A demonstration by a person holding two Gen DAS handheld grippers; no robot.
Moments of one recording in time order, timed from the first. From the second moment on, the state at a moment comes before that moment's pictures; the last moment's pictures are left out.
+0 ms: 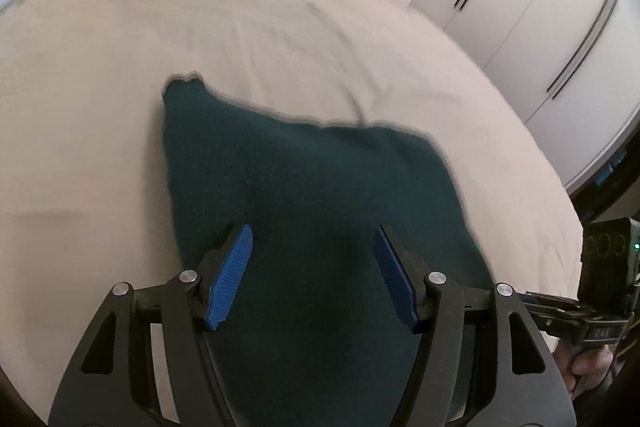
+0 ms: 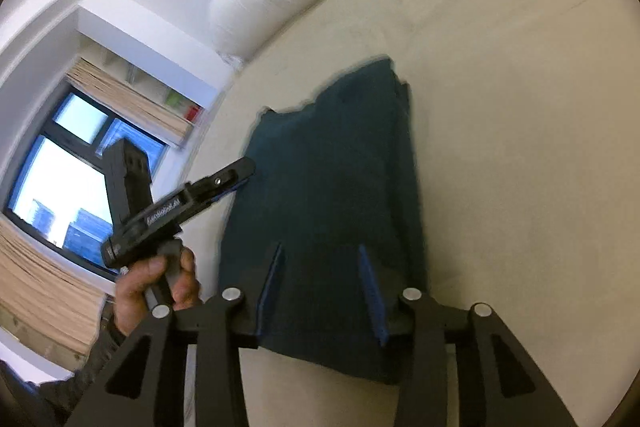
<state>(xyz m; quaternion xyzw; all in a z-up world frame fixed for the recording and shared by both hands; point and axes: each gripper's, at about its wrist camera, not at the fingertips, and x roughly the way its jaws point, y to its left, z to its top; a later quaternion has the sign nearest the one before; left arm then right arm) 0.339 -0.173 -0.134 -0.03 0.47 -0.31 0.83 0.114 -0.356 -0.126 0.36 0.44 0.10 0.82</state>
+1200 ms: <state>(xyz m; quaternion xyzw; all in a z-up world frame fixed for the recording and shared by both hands) 0.346 -0.156 -0.161 -0.12 0.56 -0.29 0.76 0.182 -0.358 -0.118 0.31 0.52 0.05 0.80</state>
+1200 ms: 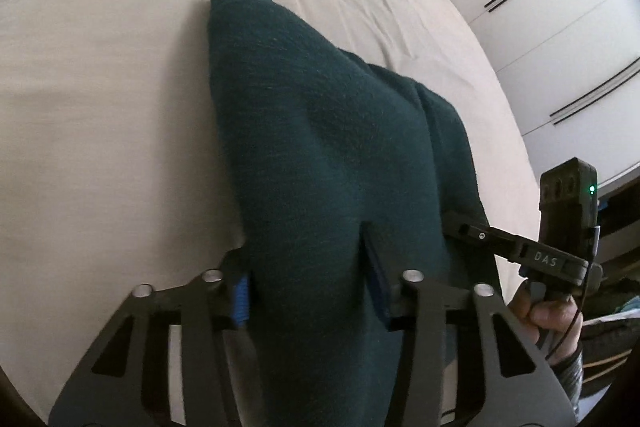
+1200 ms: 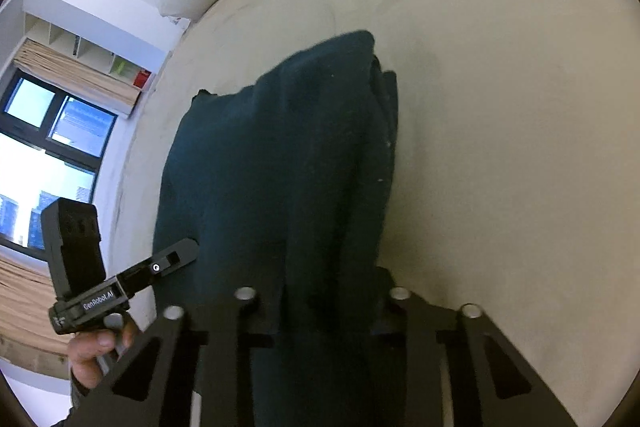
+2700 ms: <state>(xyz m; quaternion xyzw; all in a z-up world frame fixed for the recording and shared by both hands) 0.179 0.093 -0.121 -0.10 0.45 -0.19 0.87 0.079 -0.264 -0.080 0.34 0.46 0.07 0.82</state>
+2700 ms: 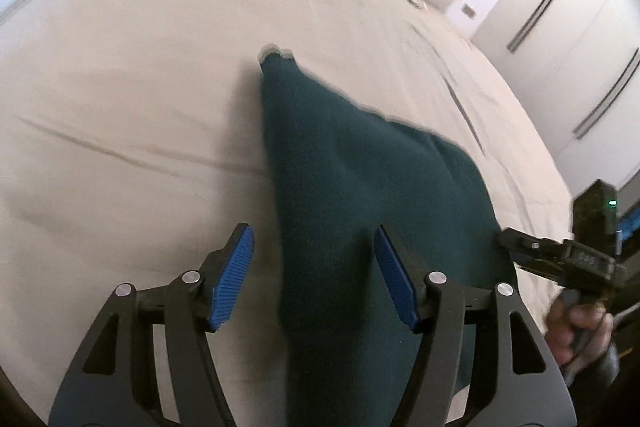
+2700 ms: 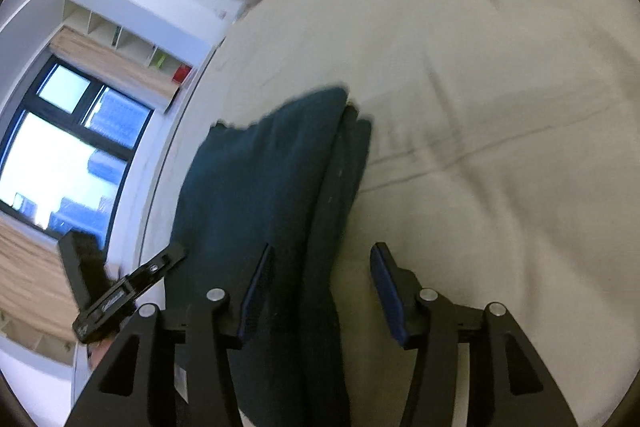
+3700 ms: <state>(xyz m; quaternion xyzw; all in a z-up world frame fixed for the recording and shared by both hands) -0.004 0.076 0.083 0.05 0.08 -0.04 0.99 -0.024 -0.209 0.088 0.12 0.16 -0.04 0.98</state>
